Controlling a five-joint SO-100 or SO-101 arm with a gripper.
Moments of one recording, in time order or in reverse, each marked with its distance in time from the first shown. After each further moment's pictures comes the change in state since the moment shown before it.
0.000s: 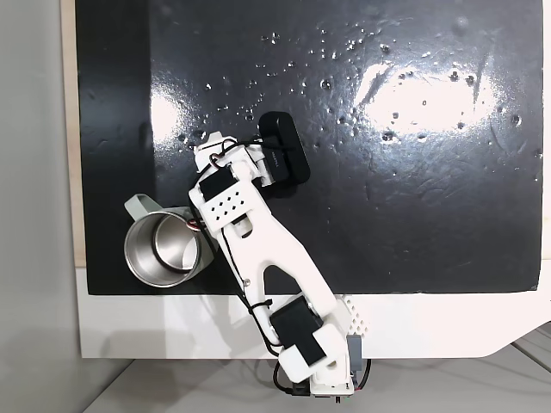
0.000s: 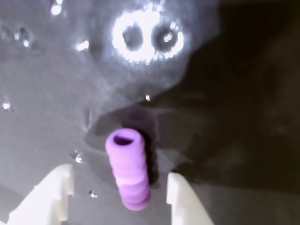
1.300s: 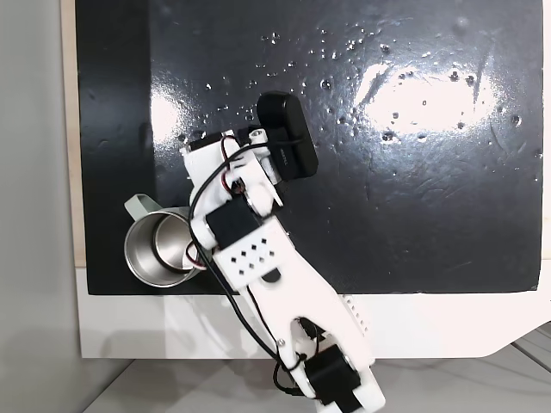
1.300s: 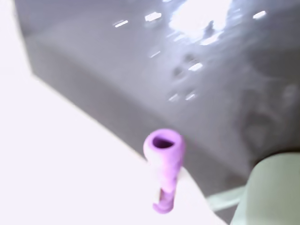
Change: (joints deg) arm 1.3 26.0 -8.2 16.0 -5.9
